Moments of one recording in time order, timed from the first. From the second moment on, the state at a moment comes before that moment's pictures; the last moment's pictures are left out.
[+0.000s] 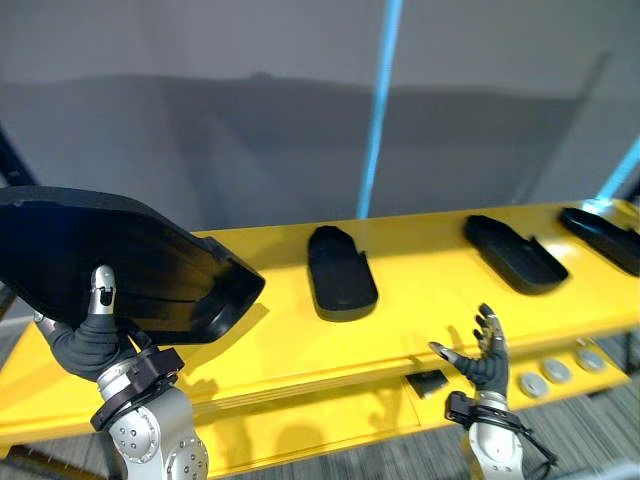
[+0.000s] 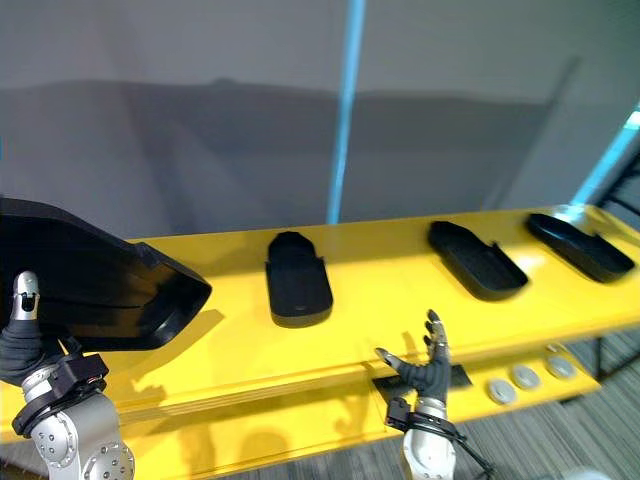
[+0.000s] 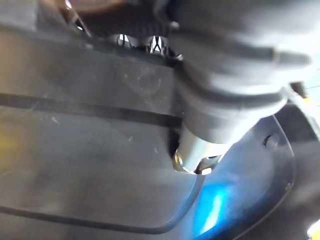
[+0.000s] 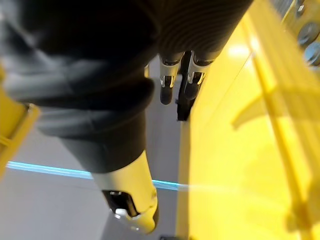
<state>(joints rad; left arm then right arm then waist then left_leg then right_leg) 0.02 0.02 0.26 -0.51 -0.57 -0.34 0.33 0.14 0.00 -0.19 -0.14 -0.08 -0.10 -0.24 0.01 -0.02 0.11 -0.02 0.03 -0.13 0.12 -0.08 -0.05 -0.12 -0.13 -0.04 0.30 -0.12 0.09</state>
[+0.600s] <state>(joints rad) -0.05 0.51 0.32 -0.11 -0.64 -0.22 0.19 0.21 -0.04 -0.27 -0.20 -0.08 -0.09 -0.20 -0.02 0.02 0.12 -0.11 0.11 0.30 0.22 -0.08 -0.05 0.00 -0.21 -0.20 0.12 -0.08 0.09</state>
